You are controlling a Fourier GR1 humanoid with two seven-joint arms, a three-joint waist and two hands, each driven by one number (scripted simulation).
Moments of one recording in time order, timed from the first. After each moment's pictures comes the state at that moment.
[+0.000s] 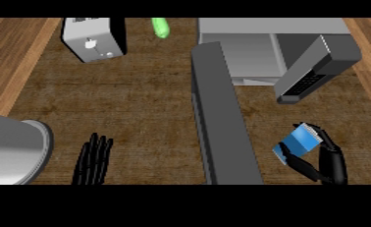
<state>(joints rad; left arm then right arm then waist) 0.44 0.21 -0.48 -1.92 0.17 0.28 -0.48 -0.01 -0.12 -0.29 -0.98 0.16 -0.09 -0.85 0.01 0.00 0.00</state>
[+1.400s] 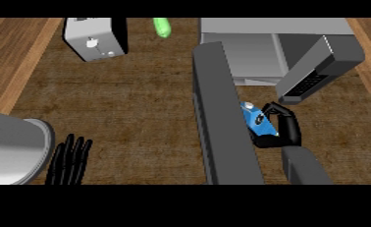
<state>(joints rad) 0.48 0.28 -0.36 -1.93 0.27 0.16 -0.50 -0.44 -0.10 -0.30 -0.43 0.18 -0.06 -1.04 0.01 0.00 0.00</state>
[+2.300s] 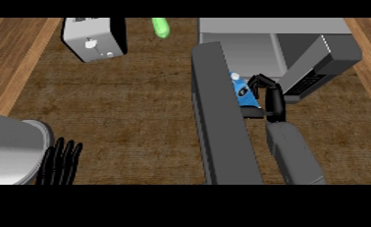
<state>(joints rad) 0.51 0.27 -0.28 -1.90 0.29 0.09 -0.52 -0.53 -0.03 -0.22 -0.63 0.20 -0.27 -0.82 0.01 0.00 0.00</state>
